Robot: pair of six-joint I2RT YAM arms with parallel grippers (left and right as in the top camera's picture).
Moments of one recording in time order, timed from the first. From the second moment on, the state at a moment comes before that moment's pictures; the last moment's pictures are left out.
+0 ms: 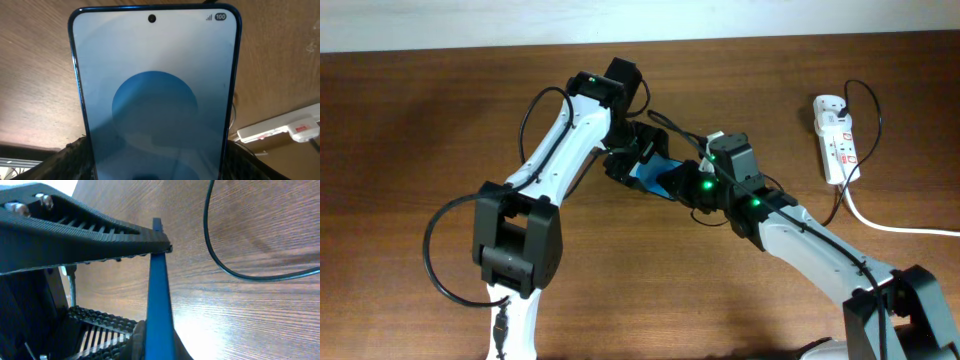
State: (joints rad) left arm -0.42 2.20 1.96 -1.25 0.51 -1.33; right arm 0.40 1.56 0.84 0.00 -0.45 0.98
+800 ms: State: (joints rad) left arm -0.41 2.20 1.97 -1.25 0.51 -1.33; right arm 0.39 1.58 0.84 0.05 -0.47 0.99
